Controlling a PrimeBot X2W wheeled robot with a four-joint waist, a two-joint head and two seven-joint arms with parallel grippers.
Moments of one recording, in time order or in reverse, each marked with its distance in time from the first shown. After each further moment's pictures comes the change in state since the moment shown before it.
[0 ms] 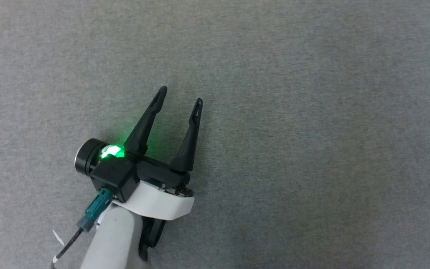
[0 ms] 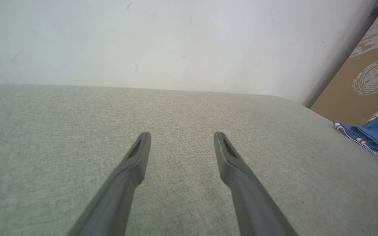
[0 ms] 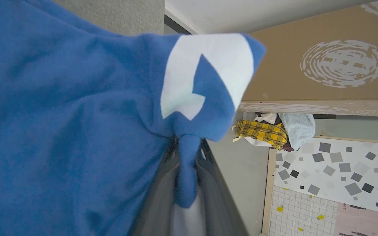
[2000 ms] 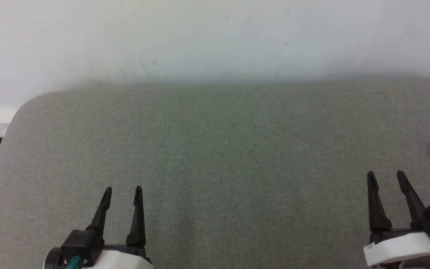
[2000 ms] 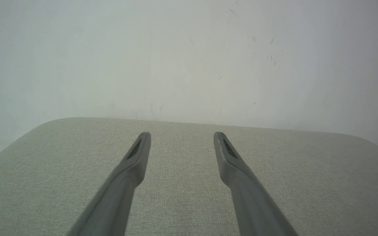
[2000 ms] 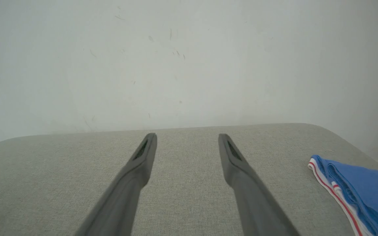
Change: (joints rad) left arm 0.357 -0.012 0.190 0.100 -0.029 0.105 0.000; right arm 0.564 0.934 -0.083 -0.685 0.015 -0.001 -0.337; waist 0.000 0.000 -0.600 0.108
